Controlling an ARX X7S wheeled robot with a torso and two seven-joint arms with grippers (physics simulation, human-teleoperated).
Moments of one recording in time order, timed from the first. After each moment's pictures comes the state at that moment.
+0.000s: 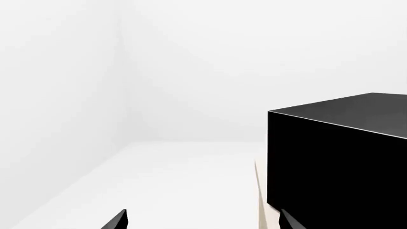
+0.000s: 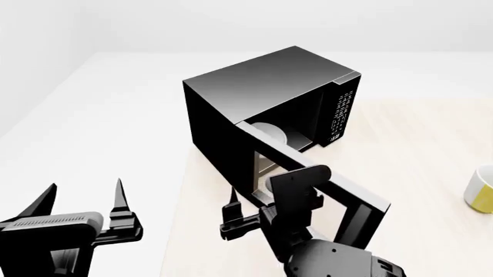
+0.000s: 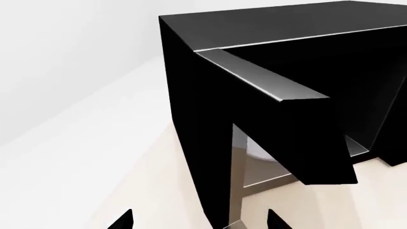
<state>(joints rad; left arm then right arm) 0.14 -0.45 -0.06 0.69 -0.41 -0.38 -0.37 0.76 0.52 -1.14 -0.26 1.07 0.25 0.80</state>
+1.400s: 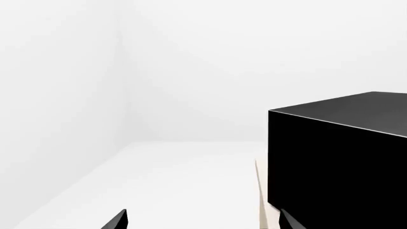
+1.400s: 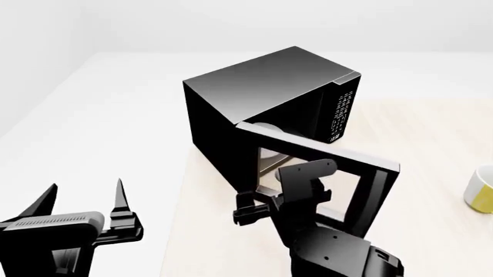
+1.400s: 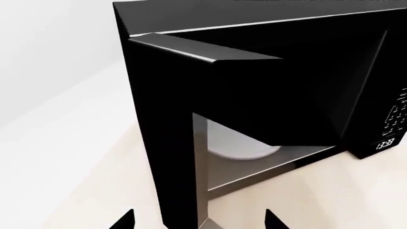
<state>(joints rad) 0.14 -0.46 -0.04 0.68 -0.41 -0.38 -0.39 0.77 0.49 -1.12 -0.09 1.05 0.22 0.75</state>
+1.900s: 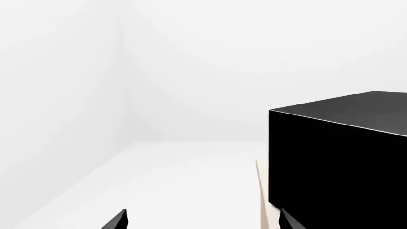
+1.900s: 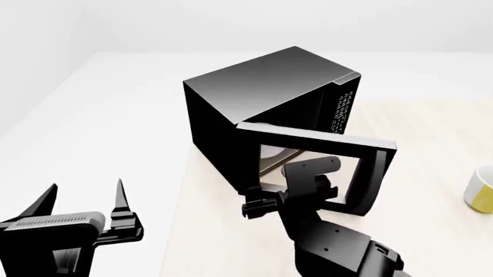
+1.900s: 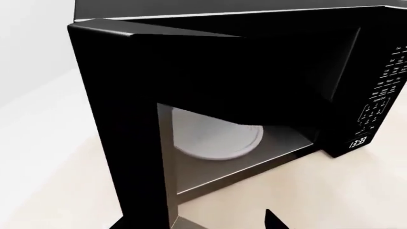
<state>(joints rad) 0.14 -0.46 -0.04 0.68 -0.41 -0.38 -0.39 0.78 0.48 -1.11 0.01 1.02 0.21 0.73</state>
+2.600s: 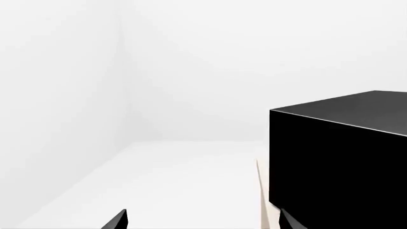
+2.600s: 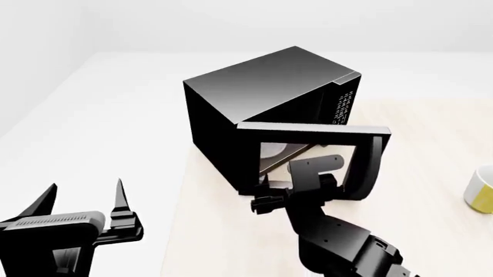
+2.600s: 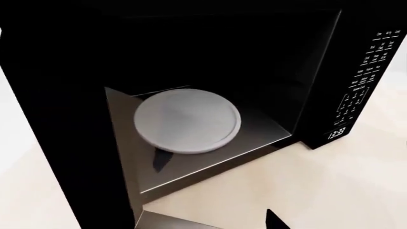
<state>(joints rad) 0.14 -0.47 -0.03 0.68 -0.41 -0.38 -0.40 0.79 0.46 -1.10 0.14 1.00 0.20 0.70</state>
